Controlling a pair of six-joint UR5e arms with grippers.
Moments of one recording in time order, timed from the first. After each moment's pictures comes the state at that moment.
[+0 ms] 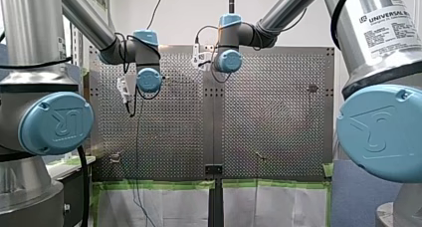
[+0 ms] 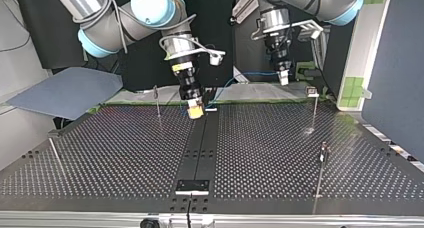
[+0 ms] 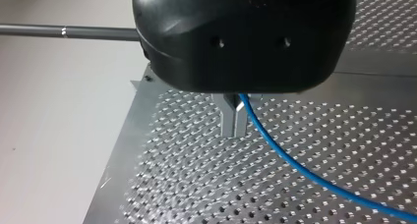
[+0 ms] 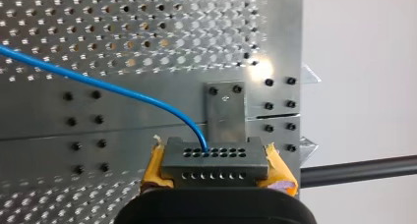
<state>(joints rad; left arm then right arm) -0.41 -1.49 -2.20 -2.43 -2.18 -1.71 2.38 -1.25 1.54 -0.47 1.73 1.57</state>
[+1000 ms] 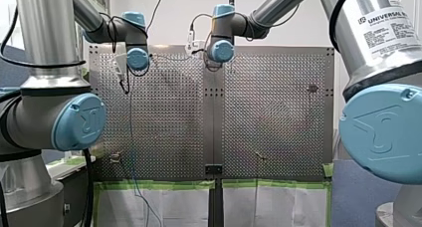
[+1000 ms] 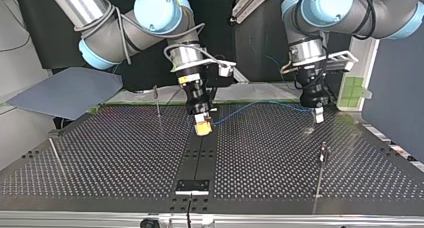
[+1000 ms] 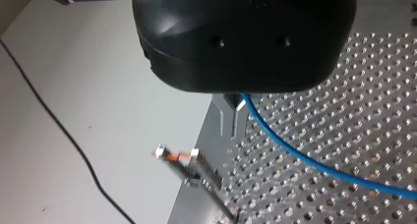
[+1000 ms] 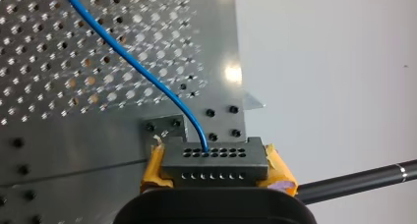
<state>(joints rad) -0.16 -1.42 -2.03 -2.57 -1.96 -1.82 2.41 -1.21 1.39 -0.44 1.74 1.60</state>
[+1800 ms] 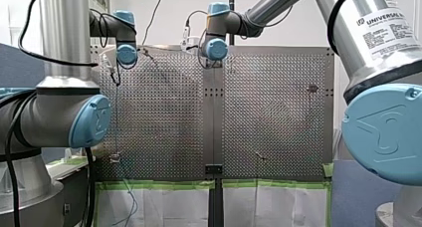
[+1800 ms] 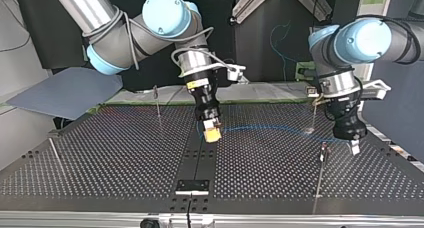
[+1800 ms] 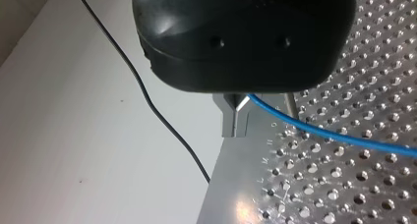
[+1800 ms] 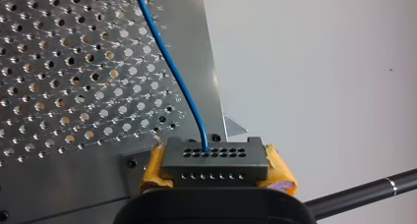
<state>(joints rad) 0.04 -1.49 -1.88 -2.60 -1.82 -1.89 2.43 -1.17 1.31 -0.44 1.75 1.63</state>
